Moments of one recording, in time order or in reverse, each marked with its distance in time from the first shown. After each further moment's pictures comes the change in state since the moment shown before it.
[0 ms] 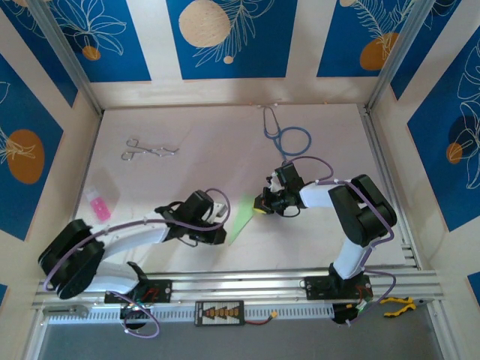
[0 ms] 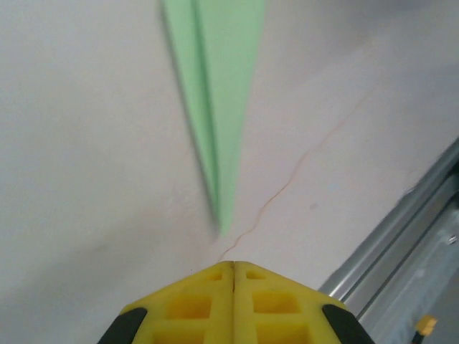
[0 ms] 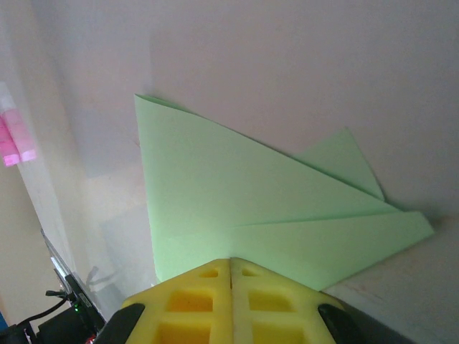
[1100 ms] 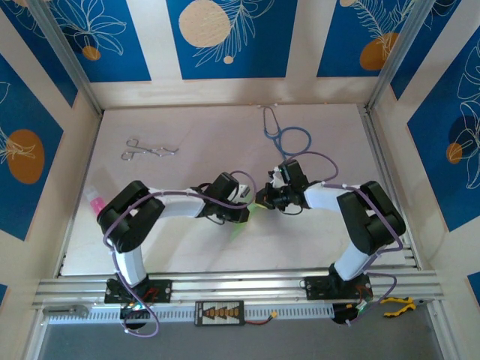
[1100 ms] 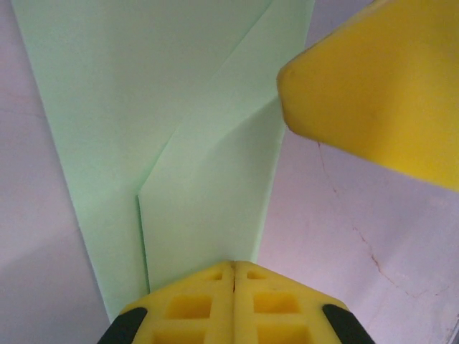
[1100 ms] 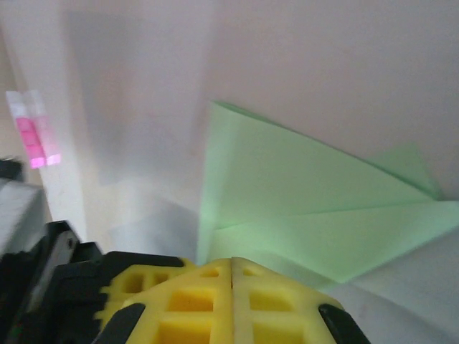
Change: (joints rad) left arm 0.019 0.510 0.304 0.220 0.004 0.024; right arm 0.006 -0.089 -0.009 0.022 0.000 -0.008
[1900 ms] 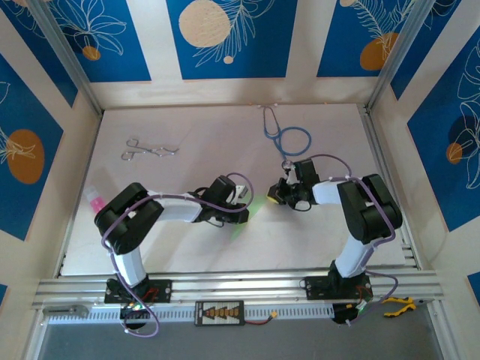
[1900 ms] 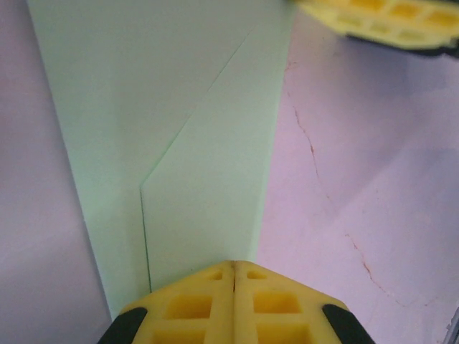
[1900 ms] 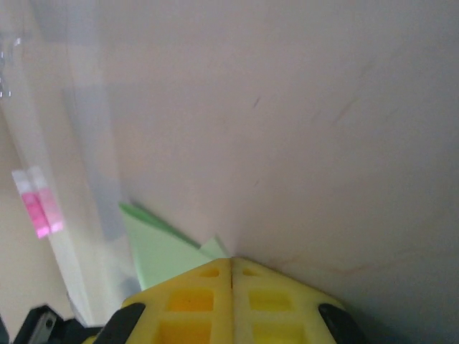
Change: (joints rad) left arm -0.004 -0.024 -0.079 0.131 -0.007 -0.063; right arm -0.186 0.084 -0.017 0.068 0.014 0.043
